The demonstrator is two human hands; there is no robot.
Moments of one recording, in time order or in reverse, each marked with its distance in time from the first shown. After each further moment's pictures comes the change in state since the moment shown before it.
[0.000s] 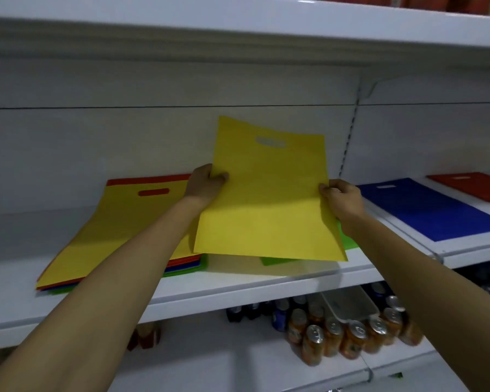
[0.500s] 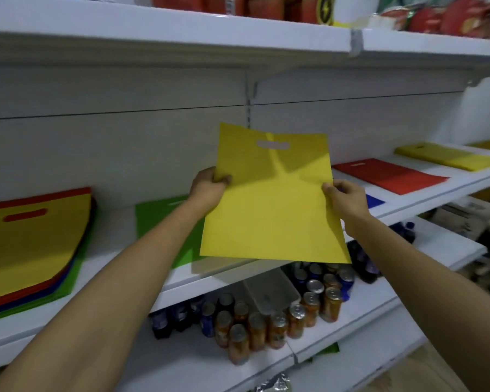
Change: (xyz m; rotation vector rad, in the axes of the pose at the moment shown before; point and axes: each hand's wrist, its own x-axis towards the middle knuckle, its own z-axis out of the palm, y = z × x) left_hand -0.023 0.117 0.209 -0.014 -0.153 0.060; right_hand 0.022 0.027 -0.229 -0.011 0.242 -0.024
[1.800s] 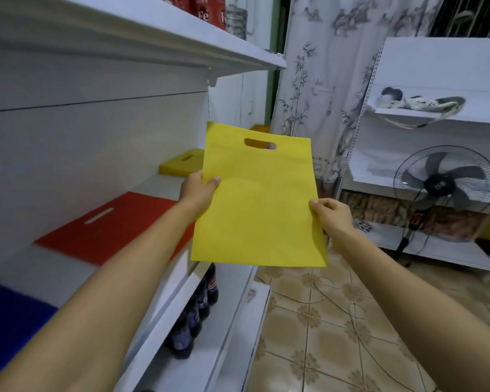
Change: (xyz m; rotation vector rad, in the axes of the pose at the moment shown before) left_hand 0.139 0.289 0.615 -0.332 -0.651 0.301; right_hand 0.245 0.101 -0.469 -0.158 0.765 0.206
